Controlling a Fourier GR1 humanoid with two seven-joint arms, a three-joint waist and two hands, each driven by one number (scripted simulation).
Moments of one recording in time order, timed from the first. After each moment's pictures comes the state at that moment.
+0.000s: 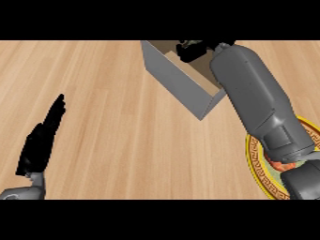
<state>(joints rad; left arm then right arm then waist) -0.04 0.16 0.05 -1.55 -0.22 0.03 0.10 -1.22 -0.12 -0.03 -0.51 0.70 0.04 0.01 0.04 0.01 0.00</state>
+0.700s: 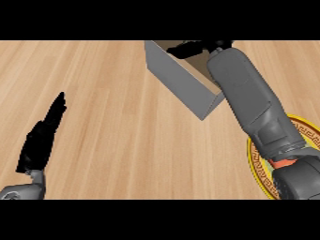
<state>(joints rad) -0.06 0.16 0.05 -1.54 -0.22 0.02 0.10 -1.27 -0.08 -0.23 -0.35 0.58 -0.18 -0.12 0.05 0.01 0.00</state>
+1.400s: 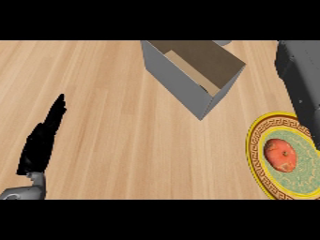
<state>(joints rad) -0.04 0.15 0.05 -1.55 -0.23 0.02 0.09 -1.22 -0.32 -0.53 -0.33 0.30 -0.13 -0.25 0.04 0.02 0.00</state>
